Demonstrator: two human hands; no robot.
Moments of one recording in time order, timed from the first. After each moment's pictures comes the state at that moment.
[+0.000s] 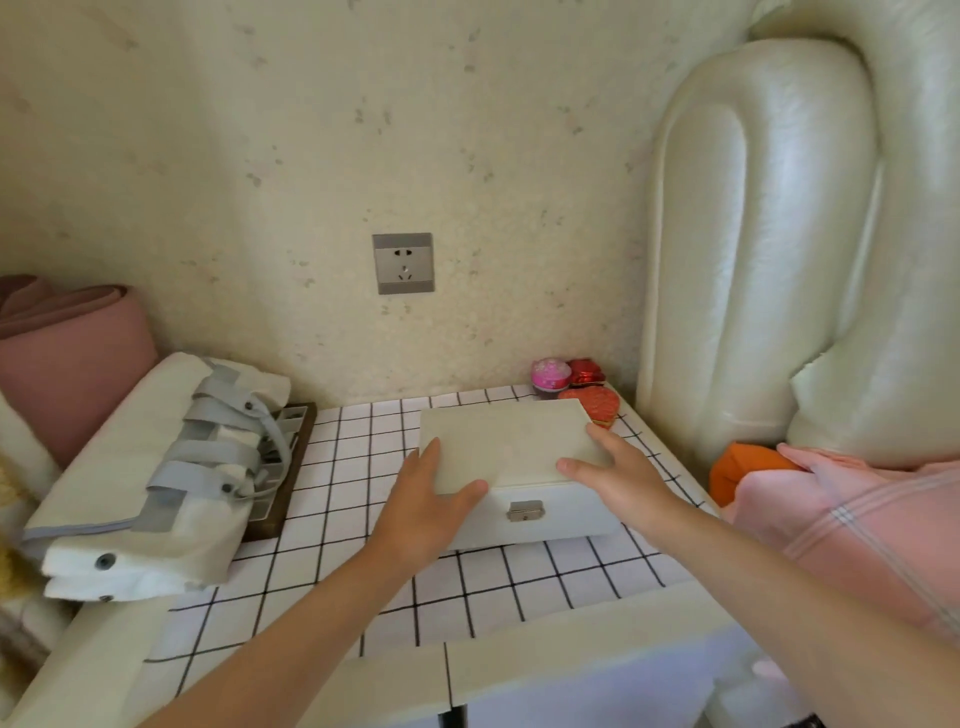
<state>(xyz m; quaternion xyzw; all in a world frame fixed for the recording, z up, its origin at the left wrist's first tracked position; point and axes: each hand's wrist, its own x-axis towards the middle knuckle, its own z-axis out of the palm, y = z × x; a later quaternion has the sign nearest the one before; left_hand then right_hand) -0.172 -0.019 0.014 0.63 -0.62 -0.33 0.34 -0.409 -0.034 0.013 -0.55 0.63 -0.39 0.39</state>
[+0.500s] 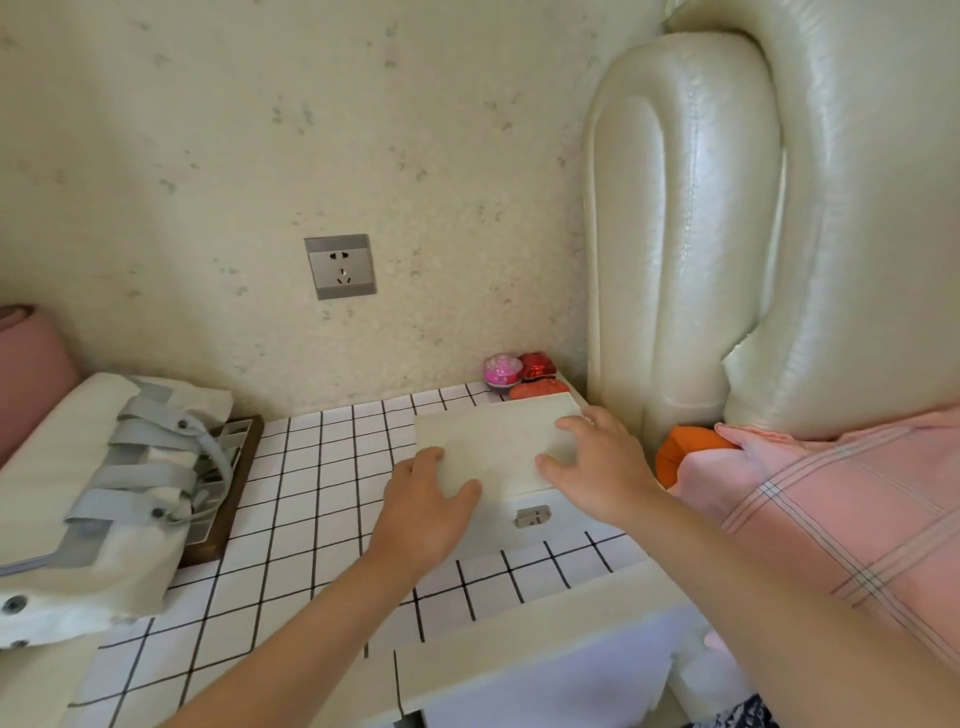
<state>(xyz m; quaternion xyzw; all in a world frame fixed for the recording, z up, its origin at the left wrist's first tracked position) -0.227 -0.025 0.005 0.64 -0.66 -0.27 0.29 -0.446 -0.033 0.016 -0.65 0.72 -0.23 0.11</state>
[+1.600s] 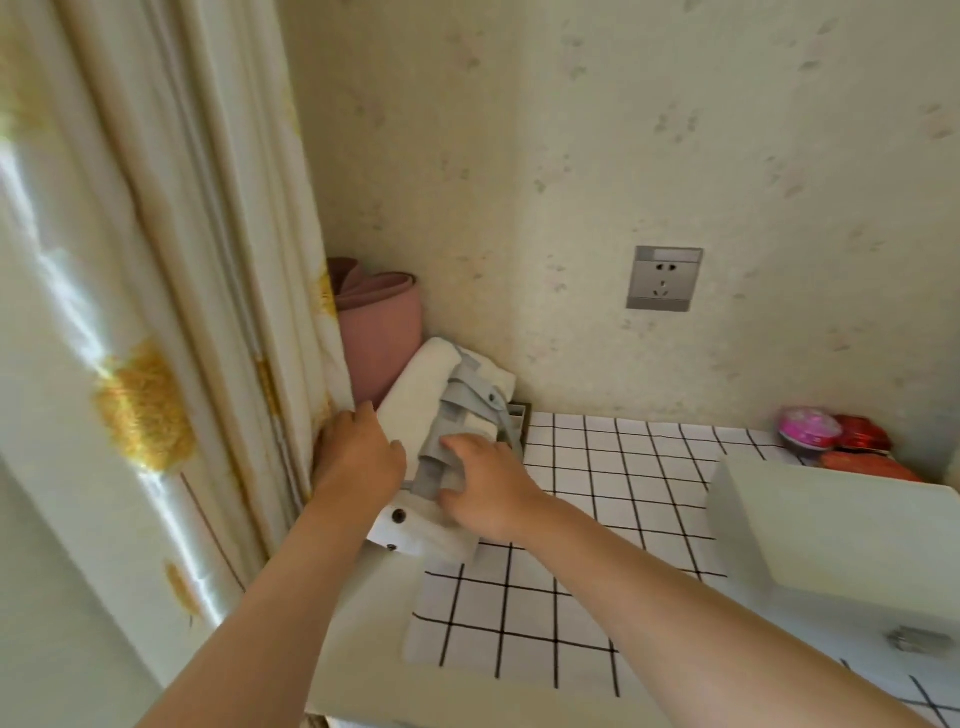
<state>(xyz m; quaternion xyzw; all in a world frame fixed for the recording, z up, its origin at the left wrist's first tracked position) 0.119 -0.020 0.042 0.85 -0.49 0.02 0.21 -0.041 -0.066 0.020 -0.87 0.41 -0.15 0.24</state>
